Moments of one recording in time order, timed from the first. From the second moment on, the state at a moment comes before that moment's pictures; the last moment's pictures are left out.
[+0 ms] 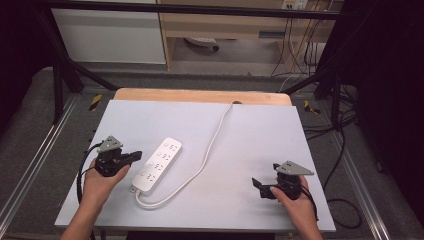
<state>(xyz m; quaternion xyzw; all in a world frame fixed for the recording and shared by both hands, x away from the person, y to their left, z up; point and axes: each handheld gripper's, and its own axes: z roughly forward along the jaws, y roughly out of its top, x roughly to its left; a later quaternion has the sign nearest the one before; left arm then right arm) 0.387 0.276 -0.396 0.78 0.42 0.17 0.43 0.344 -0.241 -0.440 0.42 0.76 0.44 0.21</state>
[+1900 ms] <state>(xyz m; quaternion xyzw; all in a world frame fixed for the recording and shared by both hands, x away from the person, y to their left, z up) 0.411 0.240 -0.410 0.84 0.41 0.14 0.34 0.344 -0.242 -0.439 0.43 0.77 0.43 0.20</state>
